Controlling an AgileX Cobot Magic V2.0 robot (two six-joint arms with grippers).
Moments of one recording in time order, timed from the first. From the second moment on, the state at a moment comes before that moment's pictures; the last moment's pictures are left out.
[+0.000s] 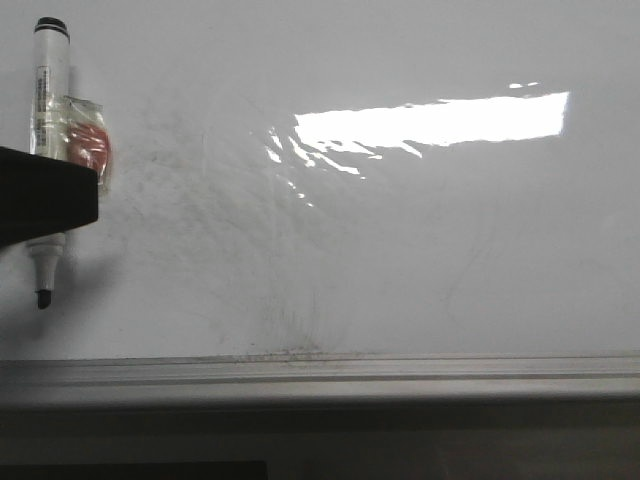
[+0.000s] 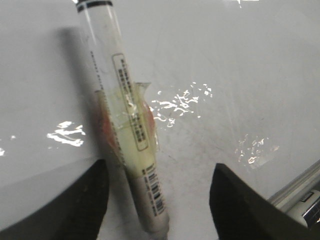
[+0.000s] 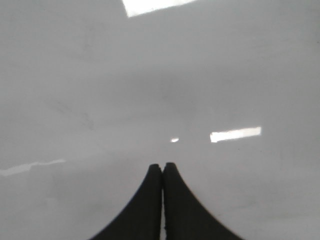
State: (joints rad) left arm -0.92 0.94 -0.21 -0.42 -0.43 0.06; right arm -0.07 0.20 -0.23 0.16 0.39 0.02
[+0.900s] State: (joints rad) left arm -0.92 0.97 -0.22 0.11 -0.42 0.06; right arm 0.60 0.61 -0.57 0.43 0.57 -0.32
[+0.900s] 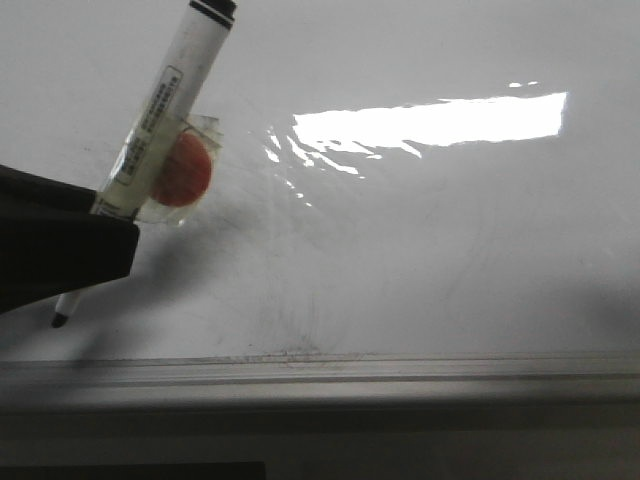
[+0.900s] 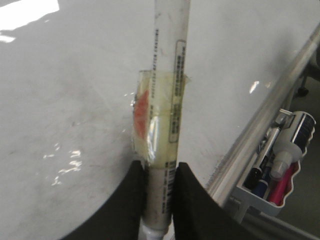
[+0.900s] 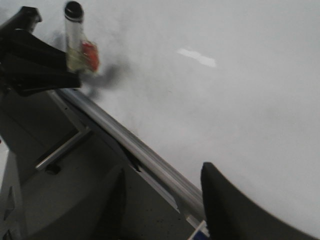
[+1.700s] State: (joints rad) left arm -0.92 0.97 -0.23 0.19 -0.41 0.06; right arm 0.88 1.24 -0.92 0.50 0.34 -0.32
